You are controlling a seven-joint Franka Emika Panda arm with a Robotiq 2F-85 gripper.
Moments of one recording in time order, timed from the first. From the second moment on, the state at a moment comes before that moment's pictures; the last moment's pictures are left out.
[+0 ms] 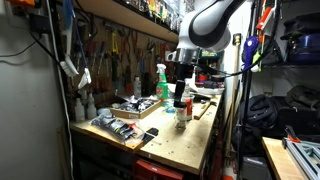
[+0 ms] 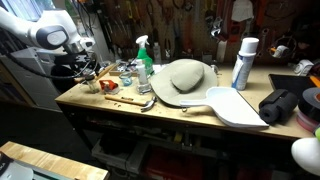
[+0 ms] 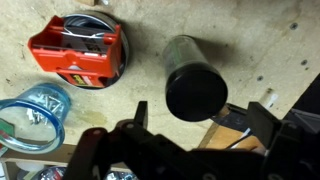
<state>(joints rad) 0.10 -0.11 -0.12 -2.50 0.13 2.58 -0.42</state>
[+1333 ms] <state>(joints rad) 0.03 -0.11 -0.08 -2.37 0.15 2.46 -0.50</state>
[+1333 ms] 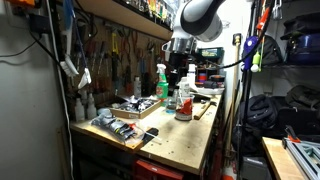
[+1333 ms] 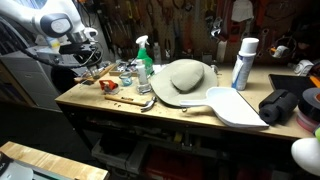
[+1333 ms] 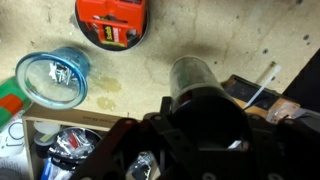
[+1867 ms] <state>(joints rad) 0.00 -0.05 -0.09 -2.27 0.15 2.52 -0.34</state>
